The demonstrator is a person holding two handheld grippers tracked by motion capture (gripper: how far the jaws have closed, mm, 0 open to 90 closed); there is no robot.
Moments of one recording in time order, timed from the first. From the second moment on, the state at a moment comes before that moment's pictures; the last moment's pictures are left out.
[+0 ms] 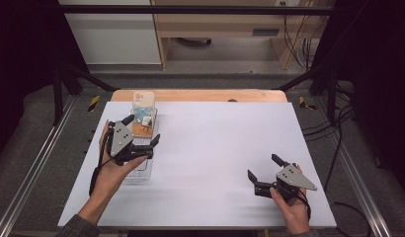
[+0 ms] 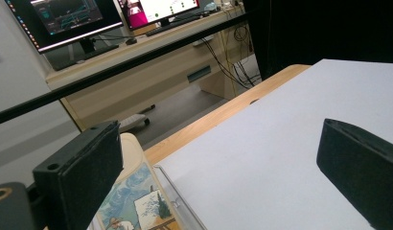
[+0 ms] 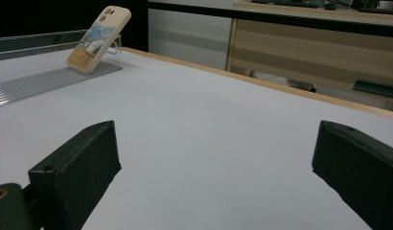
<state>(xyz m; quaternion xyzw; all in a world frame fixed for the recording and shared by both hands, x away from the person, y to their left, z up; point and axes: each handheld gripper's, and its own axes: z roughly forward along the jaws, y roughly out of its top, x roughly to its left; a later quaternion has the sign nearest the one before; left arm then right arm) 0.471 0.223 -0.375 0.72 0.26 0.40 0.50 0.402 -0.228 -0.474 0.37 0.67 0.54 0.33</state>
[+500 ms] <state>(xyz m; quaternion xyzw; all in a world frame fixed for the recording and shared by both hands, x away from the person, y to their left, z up) 0.450 0.255 -0.377 0.70 0.27 0.40 0.53 0.401 -0.229 -0.474 0.38 0.67 0.54 0.33</state>
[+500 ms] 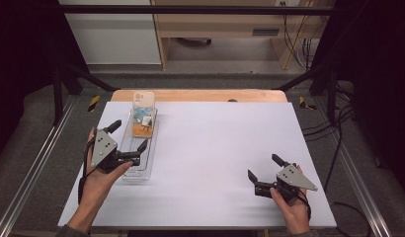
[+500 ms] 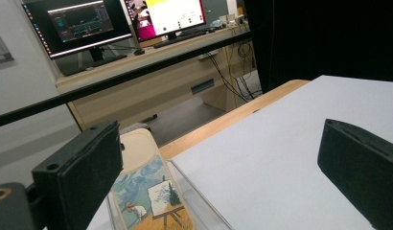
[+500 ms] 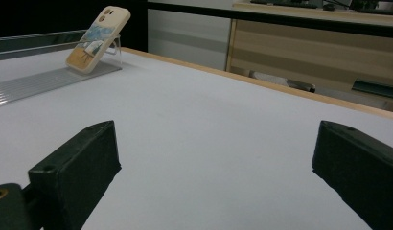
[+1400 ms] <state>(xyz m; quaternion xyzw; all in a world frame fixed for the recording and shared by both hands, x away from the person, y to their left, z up) 0.425 0.294 -0.402 0.66 0.31 0.38 0.57 0.401 -0.229 -0.474 0.37 0.67 0.54 0.33</state>
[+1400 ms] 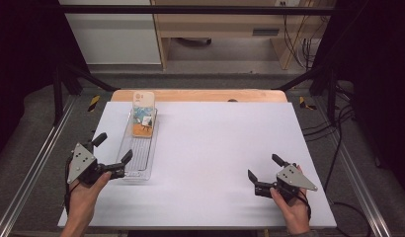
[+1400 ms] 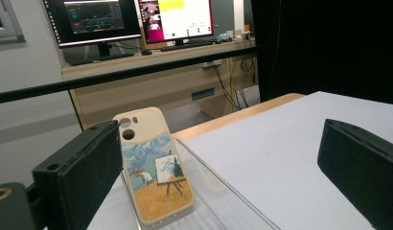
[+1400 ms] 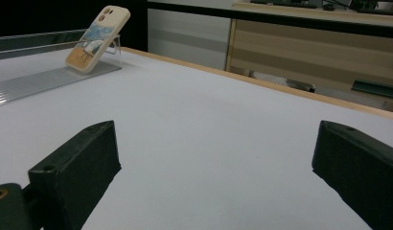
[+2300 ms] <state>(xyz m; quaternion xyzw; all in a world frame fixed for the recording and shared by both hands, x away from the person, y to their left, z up) 0.416 0.311 -0.426 0.64 0.34 0.36 0.58 0.401 -0.229 -0.474 0.37 0.67 0.54 0.33</state>
